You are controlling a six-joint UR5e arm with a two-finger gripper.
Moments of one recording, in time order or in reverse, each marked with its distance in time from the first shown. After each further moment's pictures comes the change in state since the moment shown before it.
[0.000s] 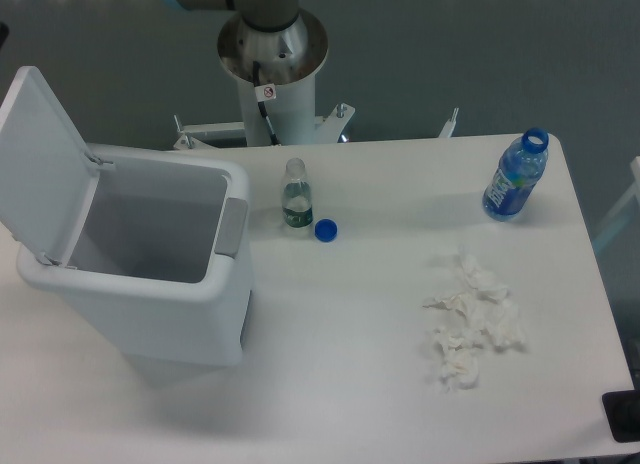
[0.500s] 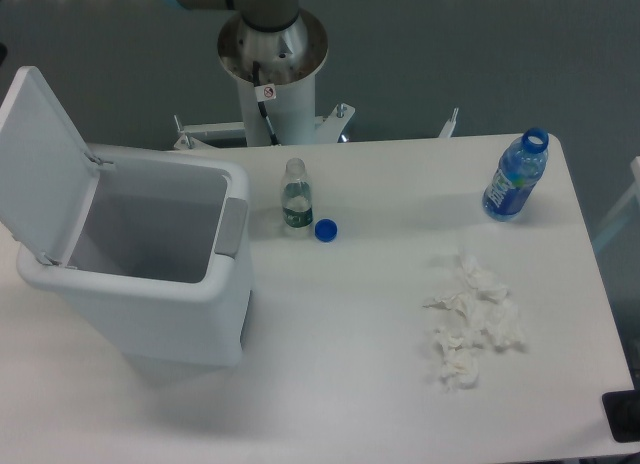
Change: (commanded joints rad) arm 0.005 -0.002 -0.005 0.005 0.015 0.002
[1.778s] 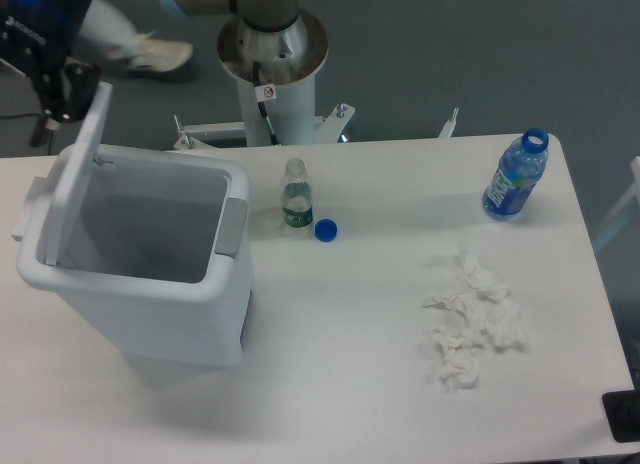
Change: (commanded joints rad) arm 0.130 0.032 -0.040 -0.002 0.325 0.075
